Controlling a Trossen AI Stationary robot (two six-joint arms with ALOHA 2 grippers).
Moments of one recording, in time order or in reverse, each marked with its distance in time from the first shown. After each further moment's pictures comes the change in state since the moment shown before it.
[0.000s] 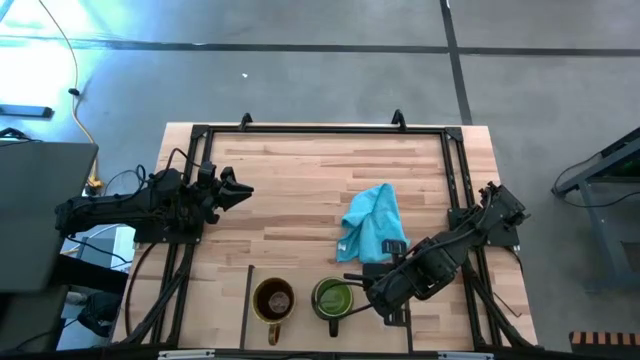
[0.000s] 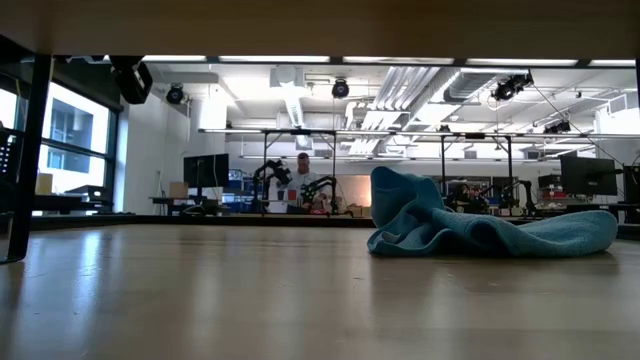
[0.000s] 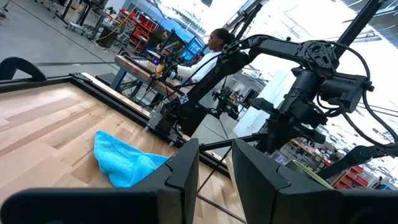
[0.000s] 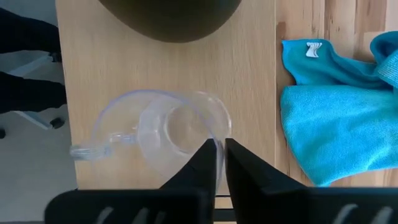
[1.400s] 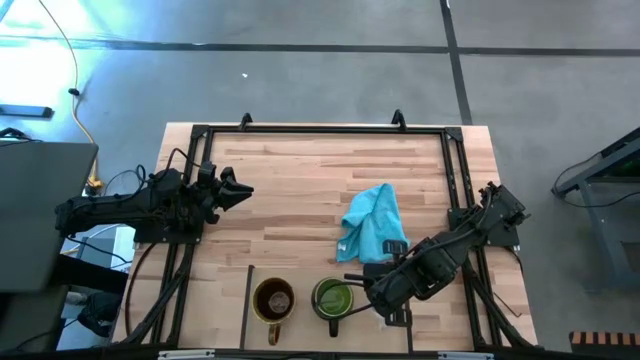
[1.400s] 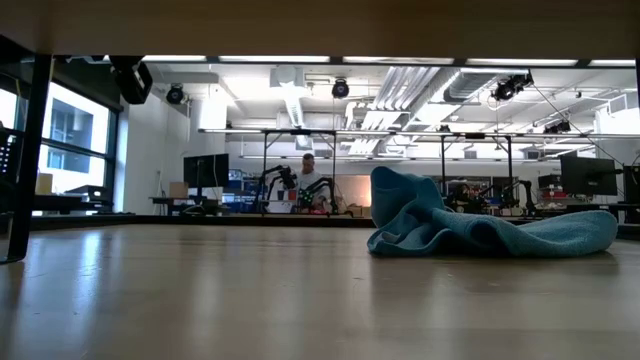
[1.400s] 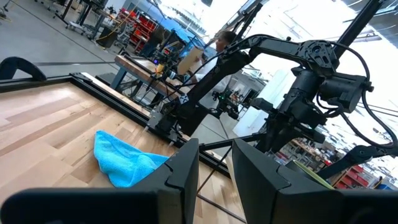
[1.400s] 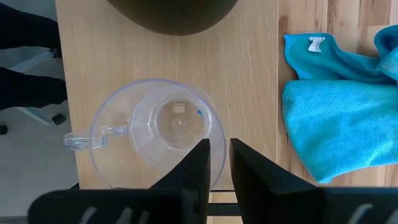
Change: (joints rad) left arm 0.000 0.000 0.000 -0.001 0.000 0.000; right arm 0.000 0.000 0.000 -0.011 -0.014 0.003
